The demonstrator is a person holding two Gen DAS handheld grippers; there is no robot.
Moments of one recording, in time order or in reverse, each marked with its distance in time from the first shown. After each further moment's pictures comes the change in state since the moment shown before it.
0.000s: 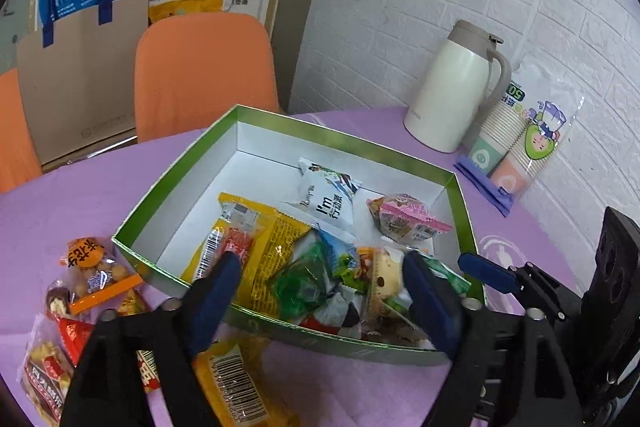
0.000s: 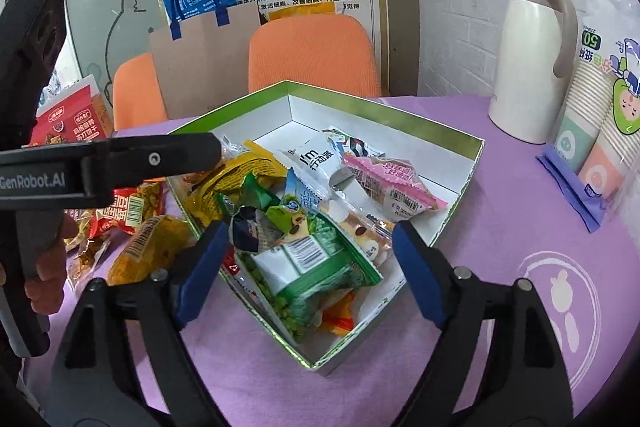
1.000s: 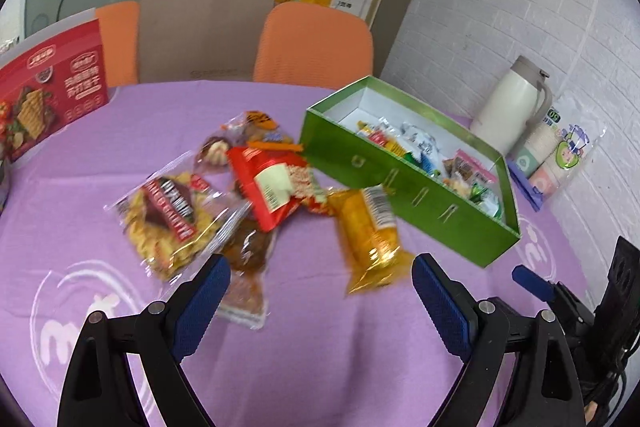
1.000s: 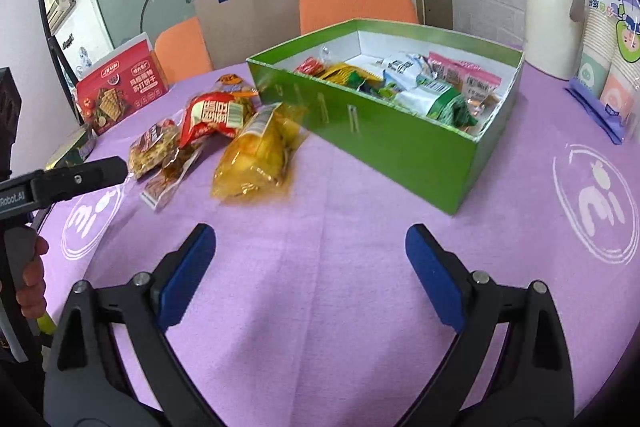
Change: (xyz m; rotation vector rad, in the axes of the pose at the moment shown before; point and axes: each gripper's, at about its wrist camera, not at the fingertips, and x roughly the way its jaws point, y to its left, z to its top) left arm -0.120 0.067 -0.118 -0.228 -0.014 0.182; right arm -0.037 0.070 -0.072 0.020 0.127 0.125
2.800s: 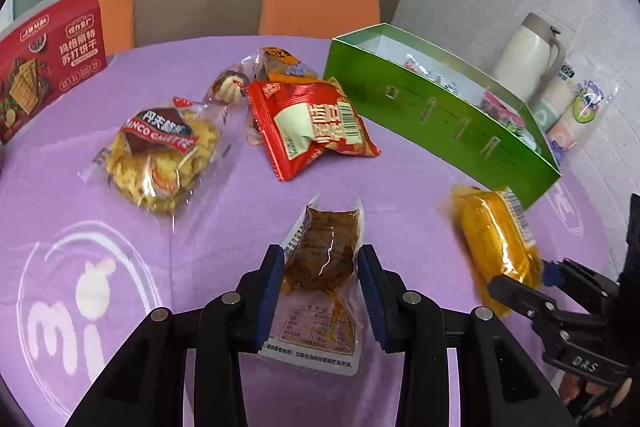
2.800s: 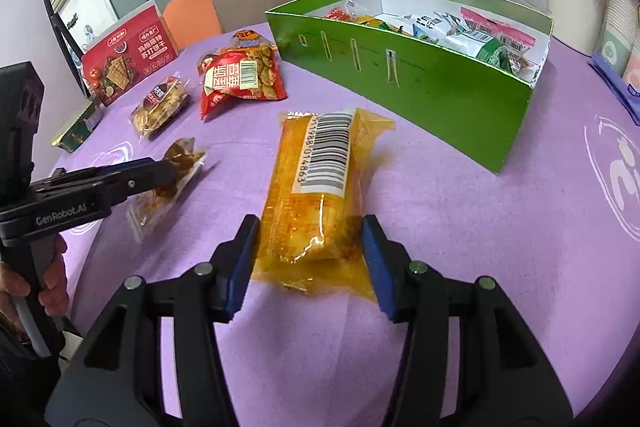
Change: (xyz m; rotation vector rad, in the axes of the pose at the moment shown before) left arm 0.035 0.024 -0.037 0.049 0.106 -0.002; right arm 0.017 0.015 -0.011 0.008 0.112 0.033
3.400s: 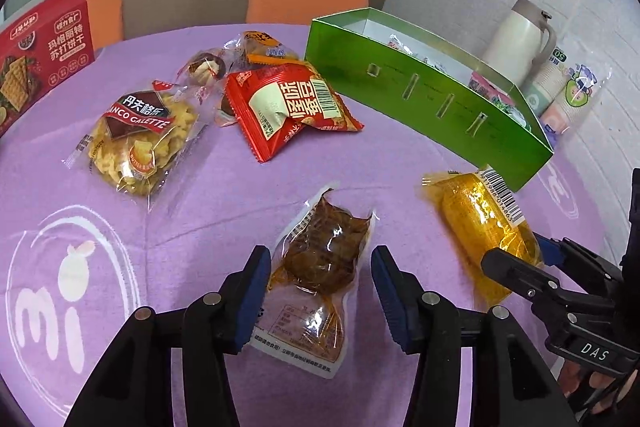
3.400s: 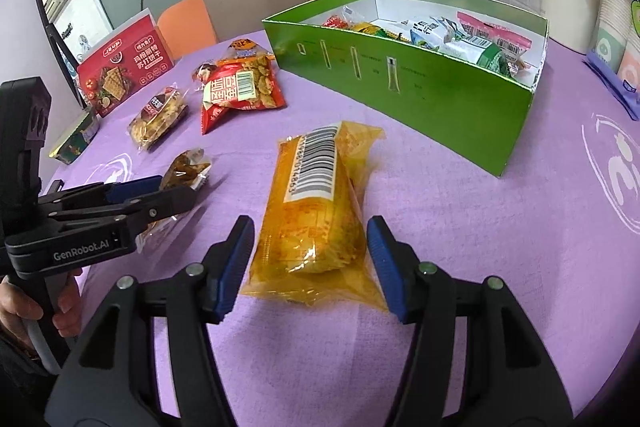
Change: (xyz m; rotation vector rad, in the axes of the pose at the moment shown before) left arm 0.008 -0.011 -0.008 0.037 0.034 -0.004; right arm 0.002 0.004 0.000 0.024 -0.024 -0.013
